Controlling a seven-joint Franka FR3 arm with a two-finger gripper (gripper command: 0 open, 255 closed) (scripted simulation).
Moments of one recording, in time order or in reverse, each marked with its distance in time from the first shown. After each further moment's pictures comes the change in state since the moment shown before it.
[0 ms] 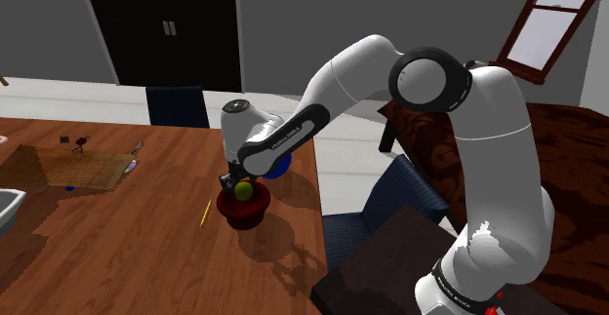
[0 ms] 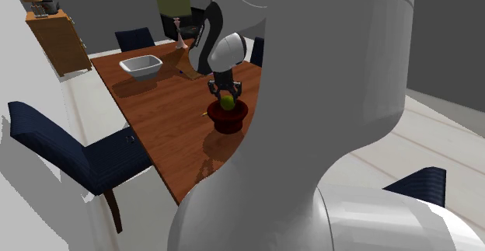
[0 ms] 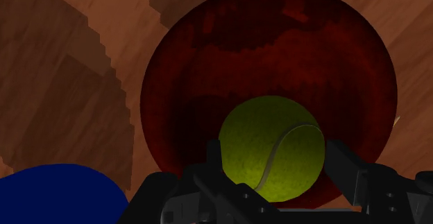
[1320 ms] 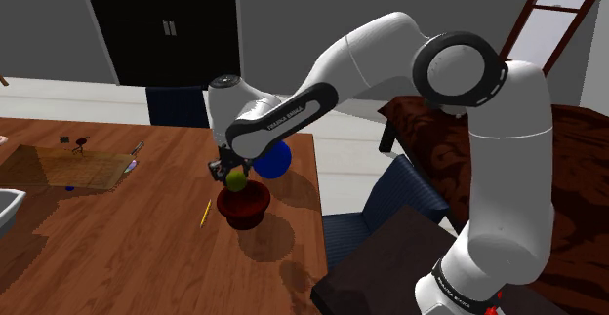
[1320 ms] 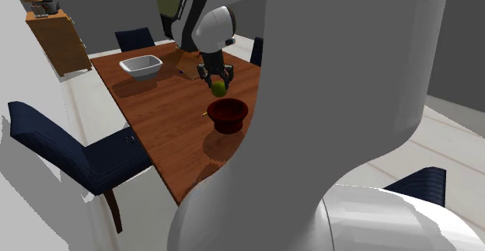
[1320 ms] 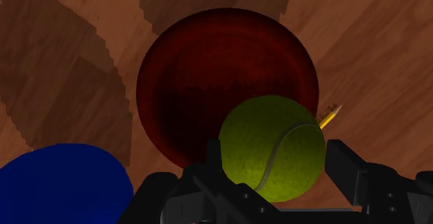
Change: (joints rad) arm 0.007 -0.128 0.062 0.005 0.070 -0.133 -0.002
